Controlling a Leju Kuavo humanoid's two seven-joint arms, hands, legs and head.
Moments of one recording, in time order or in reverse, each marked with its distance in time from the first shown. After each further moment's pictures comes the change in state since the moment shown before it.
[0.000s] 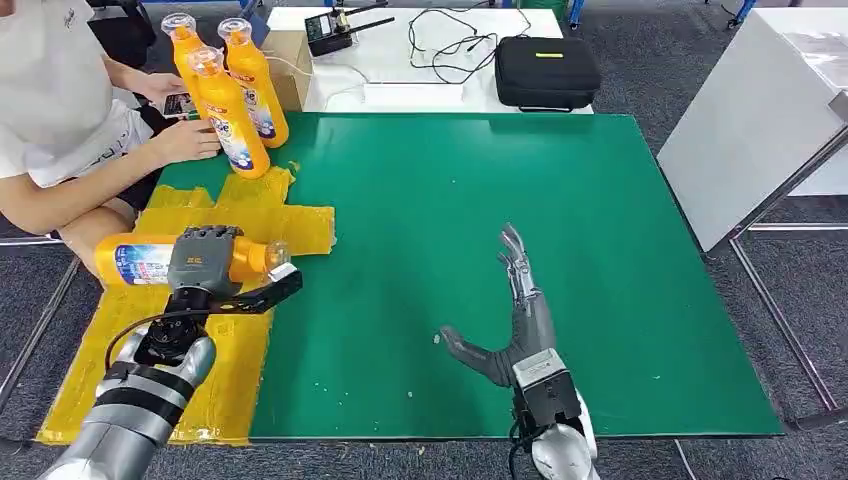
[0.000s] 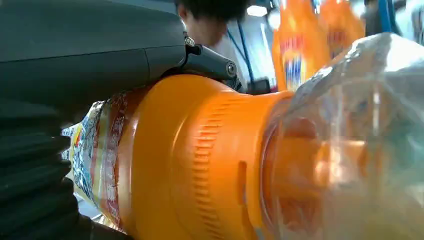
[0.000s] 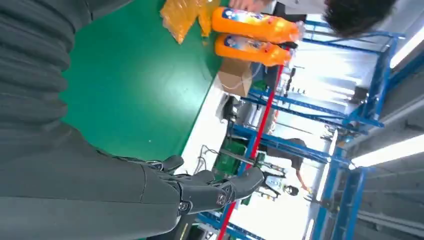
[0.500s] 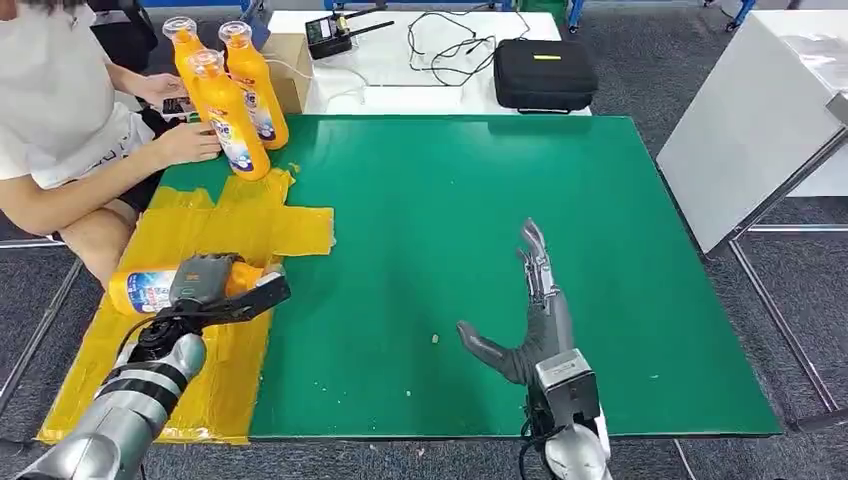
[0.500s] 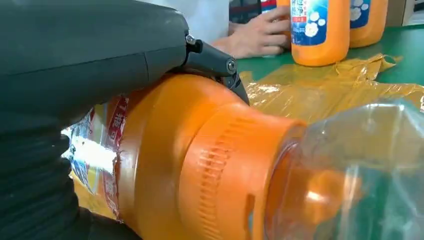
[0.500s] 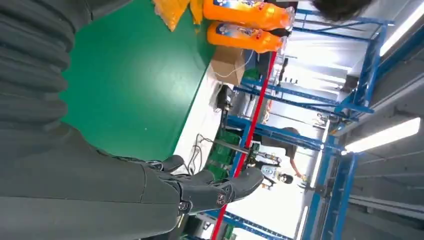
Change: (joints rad) left arm -0.084 -0.008 0.080 0.310 0.290 -0.067 -0.202; right arm 0.010 -0.009 -0.032 -0.029 -0.019 -0.002 -0.006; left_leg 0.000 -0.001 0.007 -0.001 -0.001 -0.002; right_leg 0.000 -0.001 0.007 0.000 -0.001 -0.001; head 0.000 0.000
